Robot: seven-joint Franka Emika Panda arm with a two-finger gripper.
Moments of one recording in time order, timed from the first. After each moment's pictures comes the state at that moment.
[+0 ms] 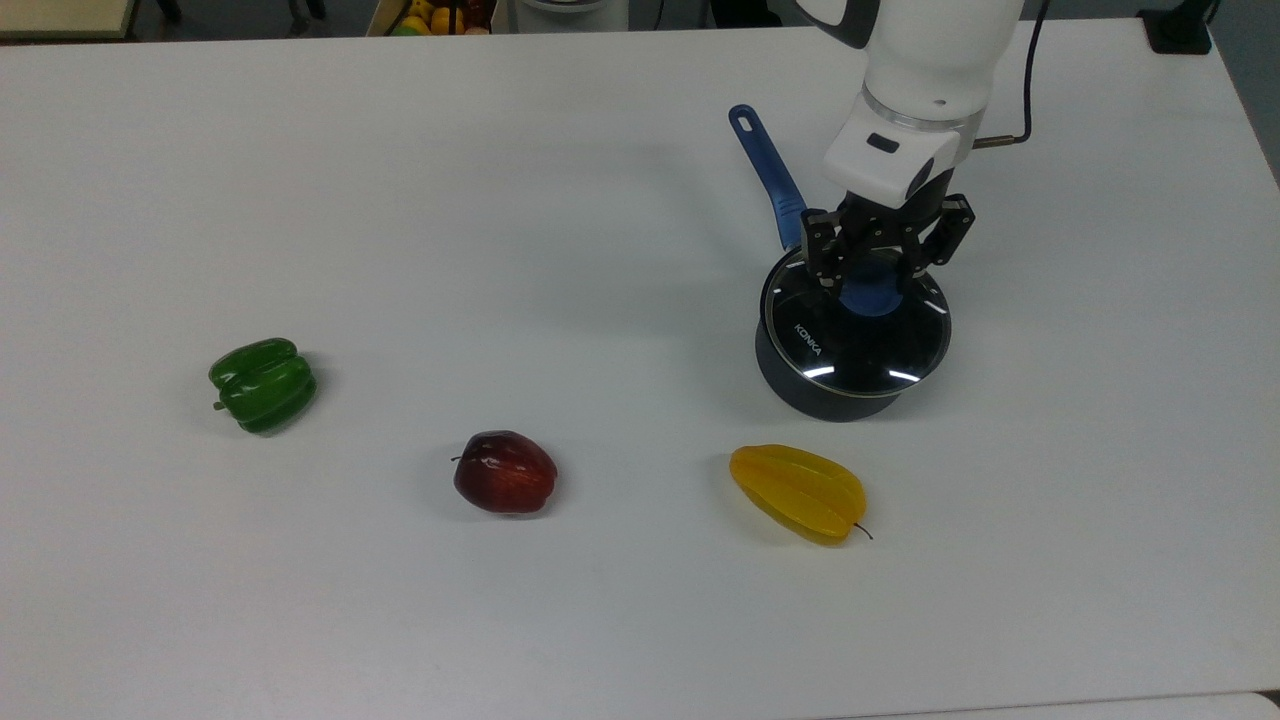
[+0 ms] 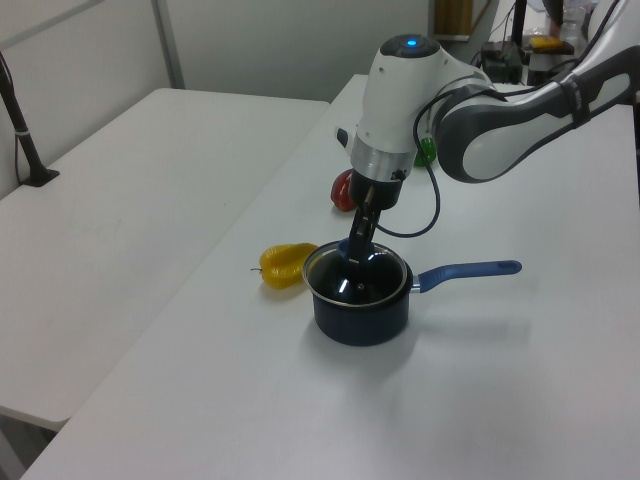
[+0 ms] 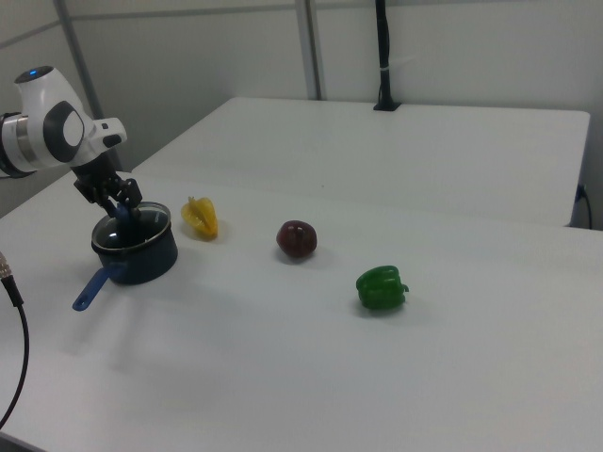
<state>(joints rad) 0.49 0.48 0.03 -1.48 -0.13 2.18 0.38</state>
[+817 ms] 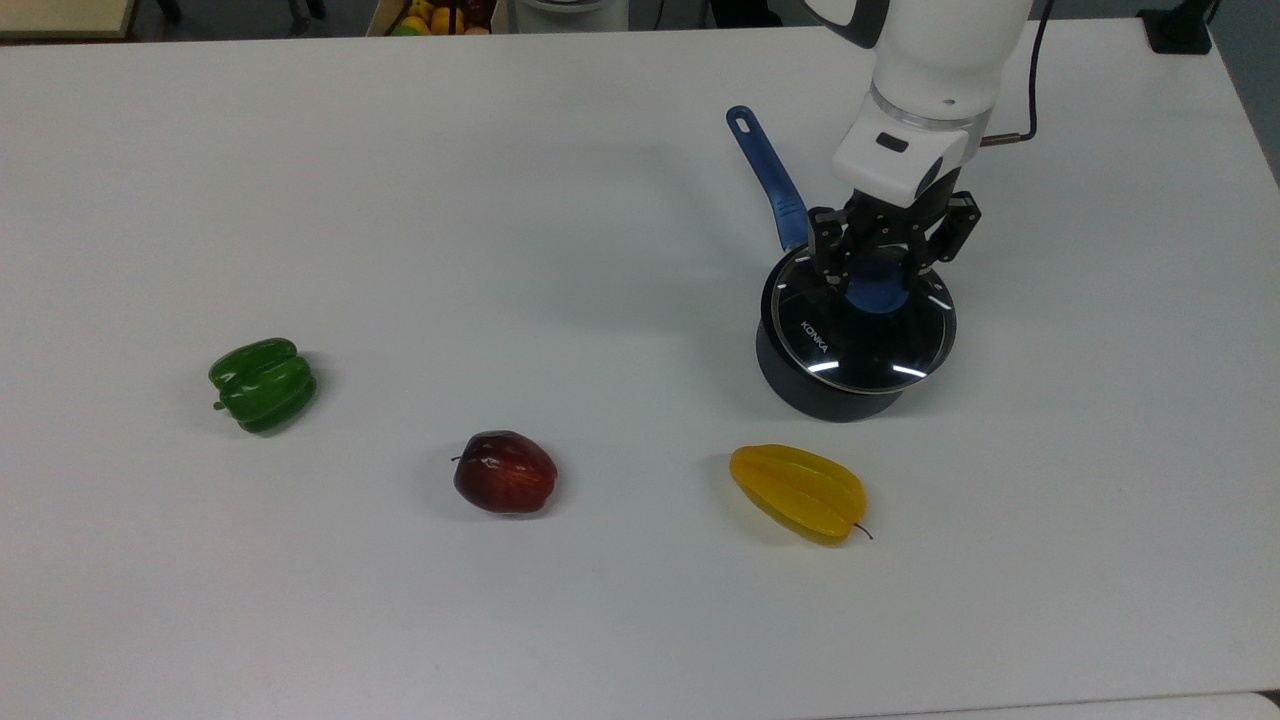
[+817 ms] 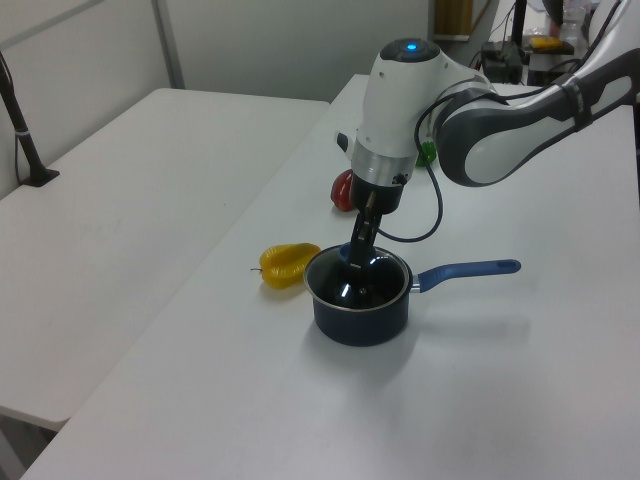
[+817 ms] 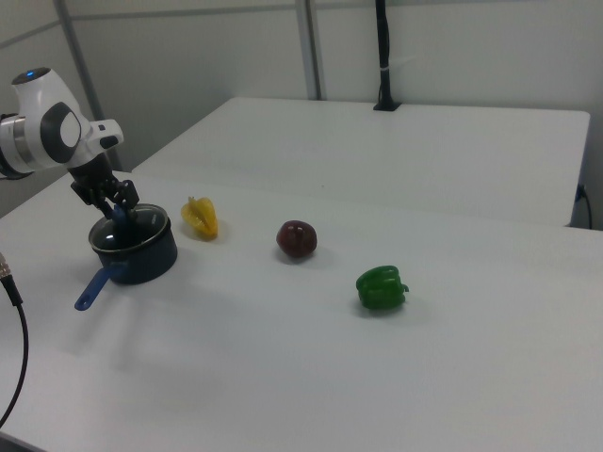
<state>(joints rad) 0.50 0.48 0.03 -1.48 -0.13 2.18 0.38</state>
